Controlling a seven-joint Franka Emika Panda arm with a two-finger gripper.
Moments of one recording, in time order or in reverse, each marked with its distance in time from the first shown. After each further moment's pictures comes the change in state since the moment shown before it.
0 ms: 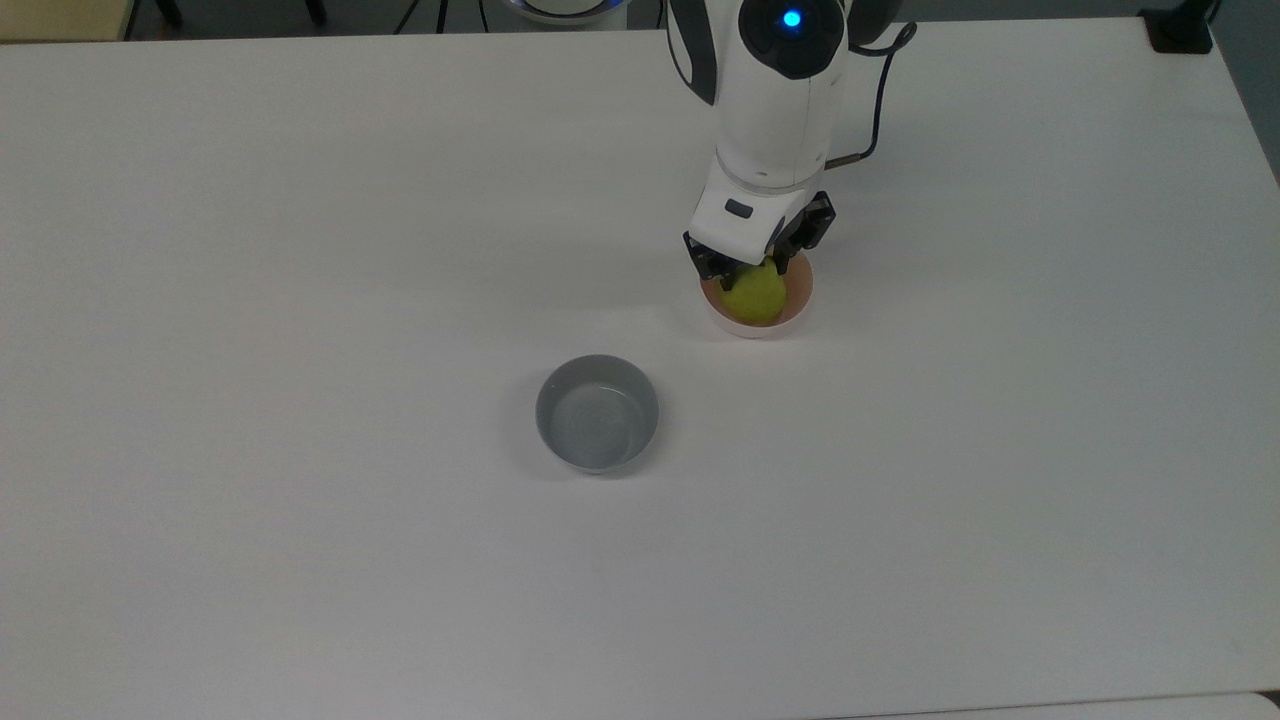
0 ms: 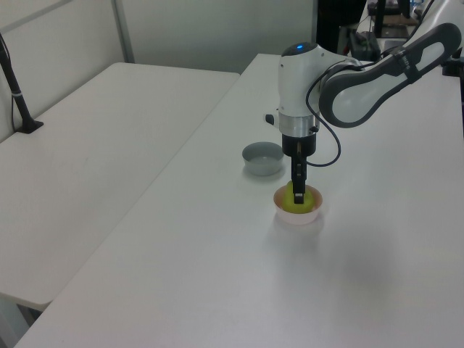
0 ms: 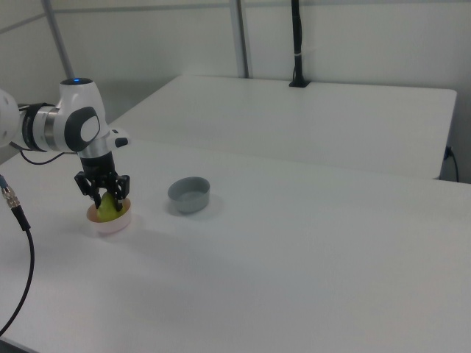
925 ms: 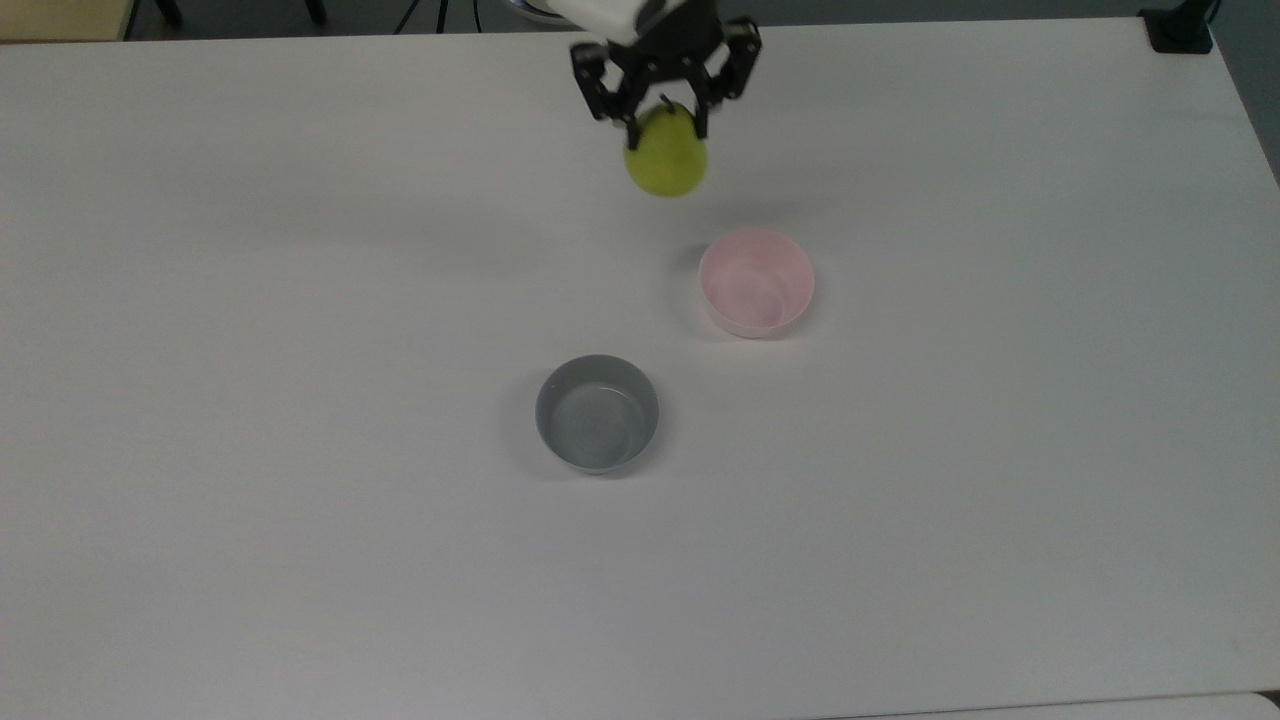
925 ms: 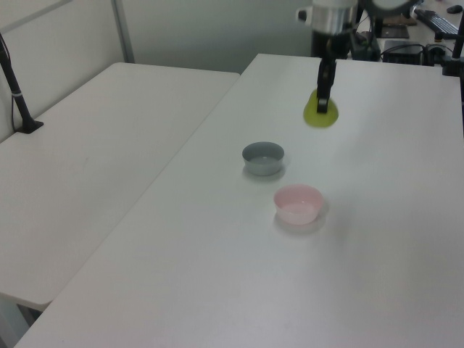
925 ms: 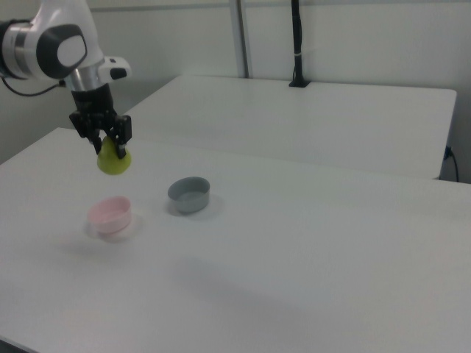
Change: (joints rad) arm -0.148 -0.329 -0.014 0.064 -0.001 -0.328 0.012
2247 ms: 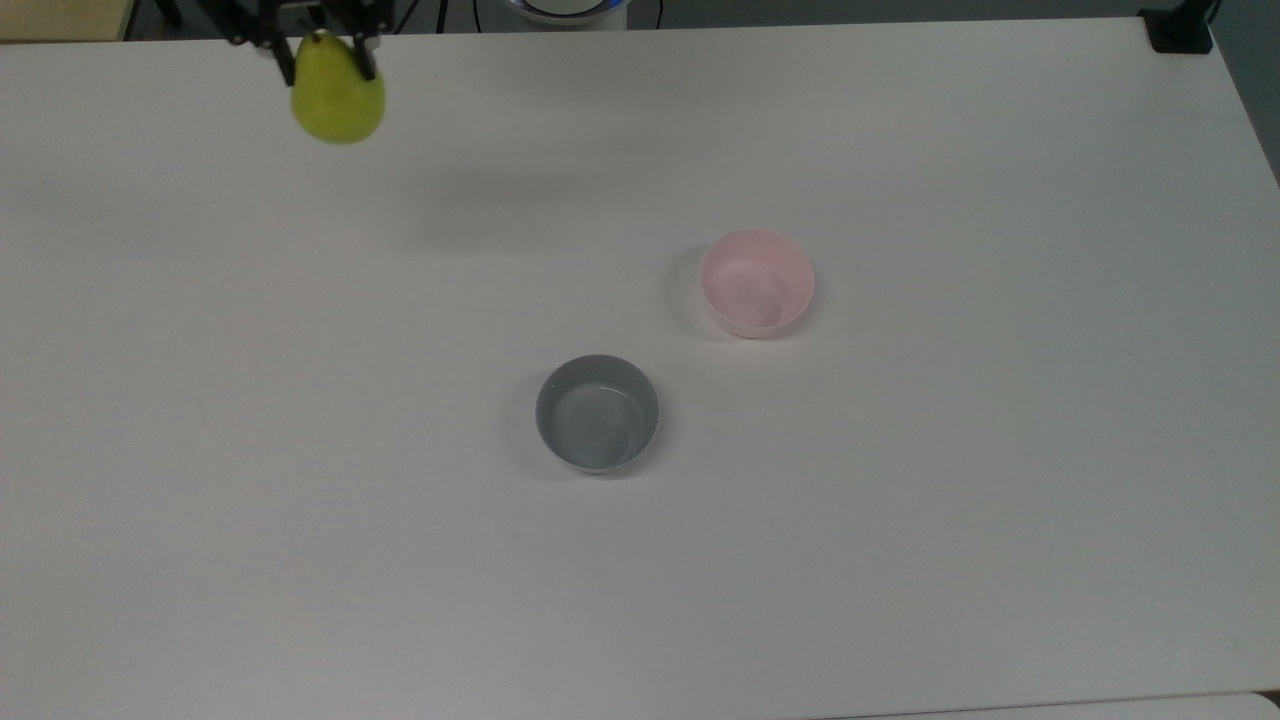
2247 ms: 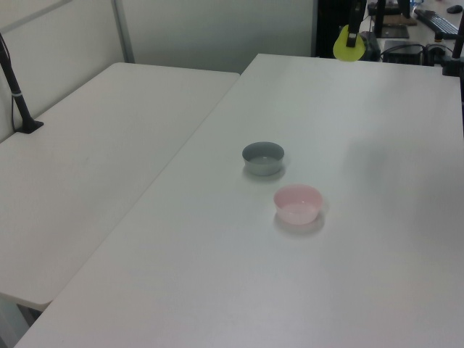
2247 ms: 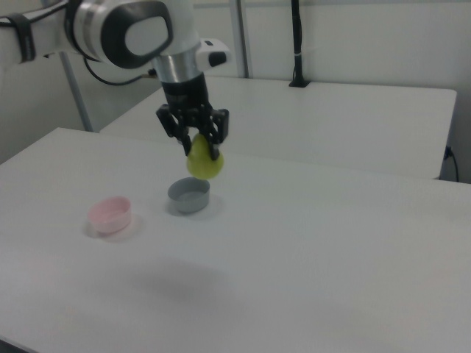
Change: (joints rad) arm -0.231 -0.002 -0.205 0.094 -0.002 -0.053 -0.391
